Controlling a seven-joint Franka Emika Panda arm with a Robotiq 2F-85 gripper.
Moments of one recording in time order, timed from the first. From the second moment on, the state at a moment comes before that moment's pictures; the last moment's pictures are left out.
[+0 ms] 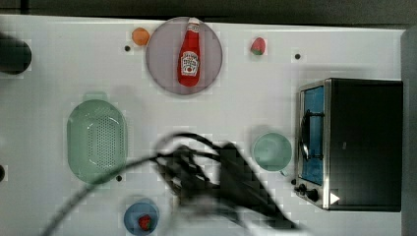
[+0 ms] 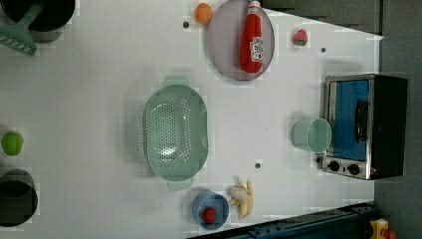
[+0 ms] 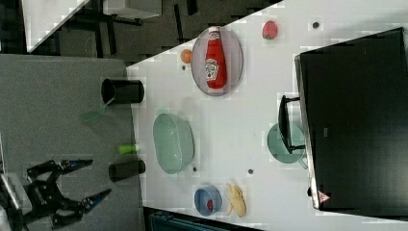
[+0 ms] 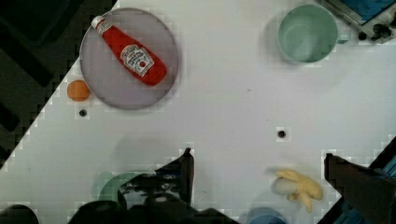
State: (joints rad) arm -0.01 -0.50 0.06 -1.99 0.05 0.08 0.18
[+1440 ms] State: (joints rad) arm 0.09 0.43 0.57 -2.08 -0.20 0.82 1.33
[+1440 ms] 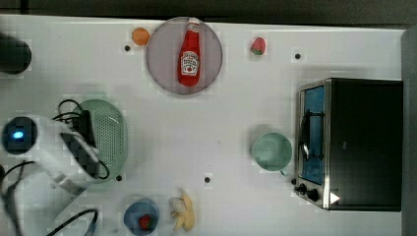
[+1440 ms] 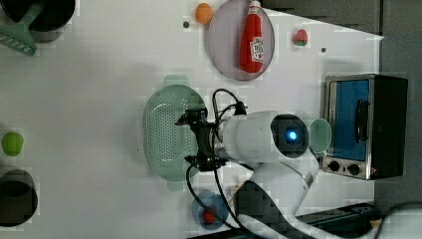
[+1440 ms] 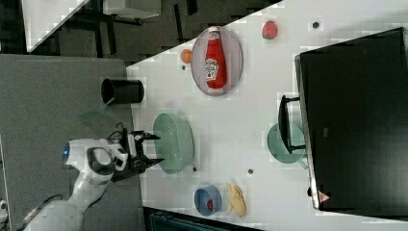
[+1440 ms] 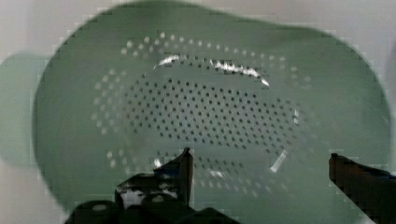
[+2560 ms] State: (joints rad) arm 0.19 0.58 0.33 -2.11 -0.23 1.01 1.39
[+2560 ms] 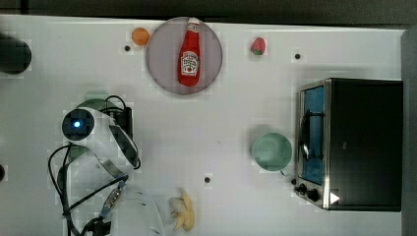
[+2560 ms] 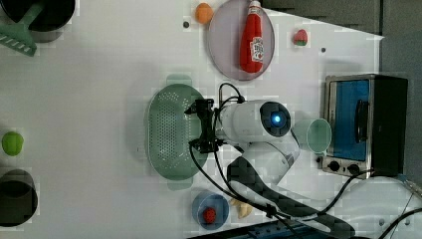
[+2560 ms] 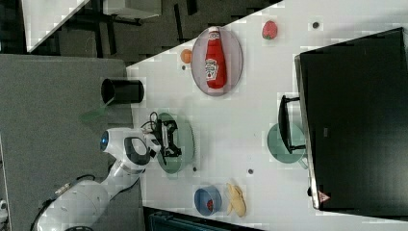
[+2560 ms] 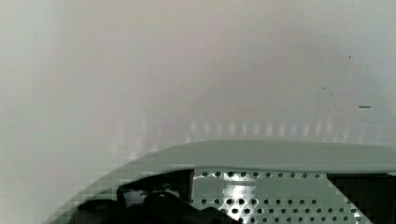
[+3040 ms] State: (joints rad) arm 0.17 0.59 0.34 -2.10 -0.25 1.03 1.42
